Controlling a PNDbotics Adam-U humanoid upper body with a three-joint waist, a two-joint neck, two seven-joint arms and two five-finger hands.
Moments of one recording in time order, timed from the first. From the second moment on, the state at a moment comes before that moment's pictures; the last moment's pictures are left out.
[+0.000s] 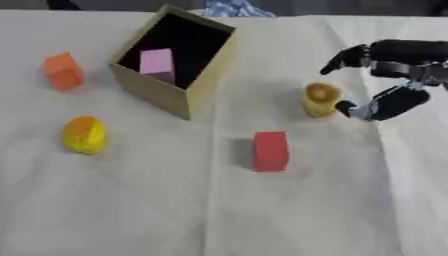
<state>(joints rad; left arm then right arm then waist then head) -0.16 0.29 0.12 -1.98 0.05 -0.14 0.31 -0.74 -0.96 0.40 -1.46 0.40 -0.33 0.53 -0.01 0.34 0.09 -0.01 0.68</state>
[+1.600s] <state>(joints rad) -0.17 0.29 0.12 -1.98 0.06 -0.14 0.30 -0.82 -0.83 0.42 -1.22 0.55 -0.38 0.43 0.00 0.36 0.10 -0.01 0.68</state>
